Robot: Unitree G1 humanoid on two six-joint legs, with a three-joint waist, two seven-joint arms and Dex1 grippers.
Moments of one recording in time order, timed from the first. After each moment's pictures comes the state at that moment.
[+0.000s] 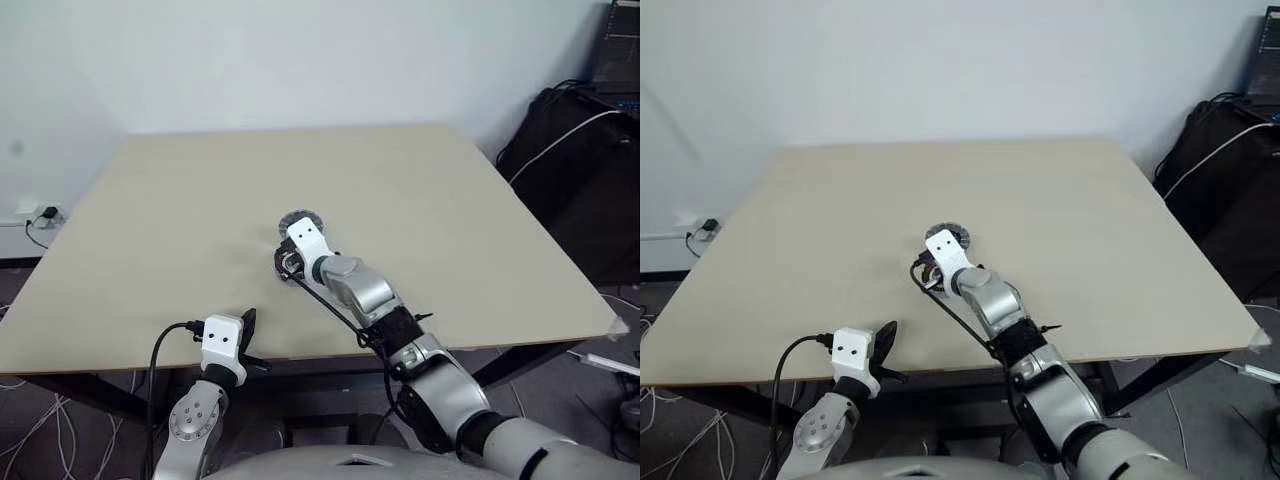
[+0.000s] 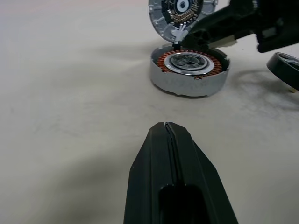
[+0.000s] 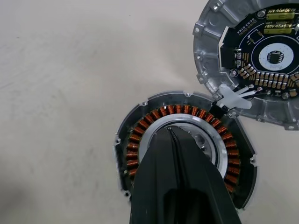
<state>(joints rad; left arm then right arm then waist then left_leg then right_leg) 0.42 0.10 -0.13 -0.15 -0.02 -0.05 -0.23 -0.65 0.08 0.32 0.53 0.01 0.64 0.26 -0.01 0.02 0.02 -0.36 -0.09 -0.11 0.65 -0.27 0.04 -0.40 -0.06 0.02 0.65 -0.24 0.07</state>
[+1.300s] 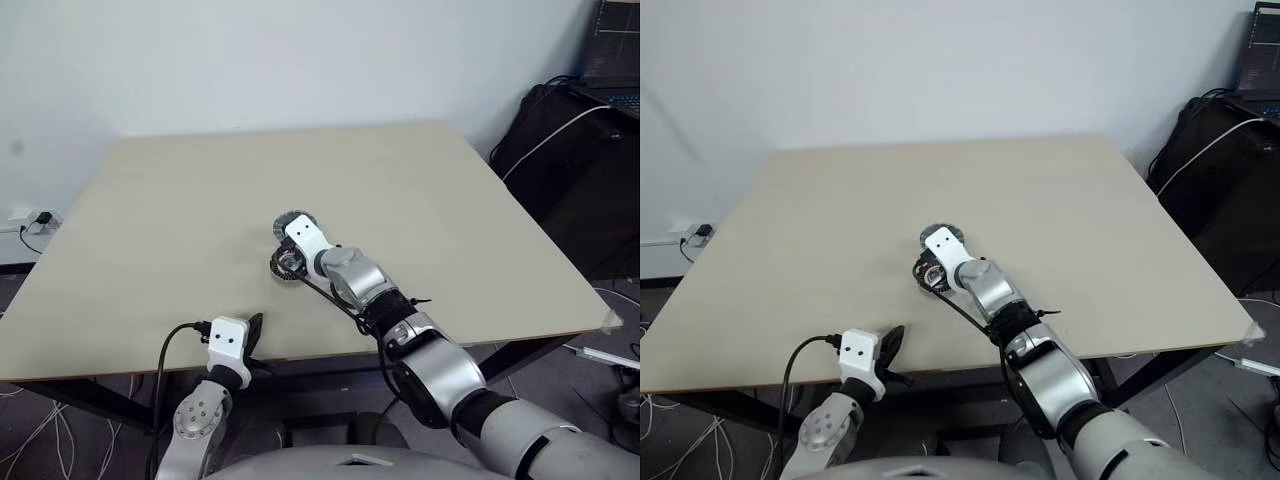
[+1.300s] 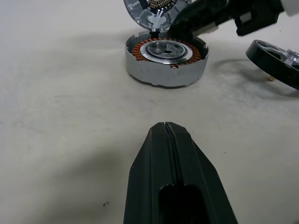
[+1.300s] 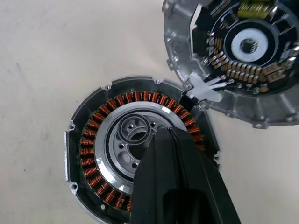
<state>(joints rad) 0.40 0.10 -0.15 -0.12 -0.03 -0.03 -0.25 -0.75 0.06 0.31 0.71 -0.10 0.56 0.33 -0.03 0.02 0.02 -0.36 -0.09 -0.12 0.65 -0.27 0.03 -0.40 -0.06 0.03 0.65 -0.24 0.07</state>
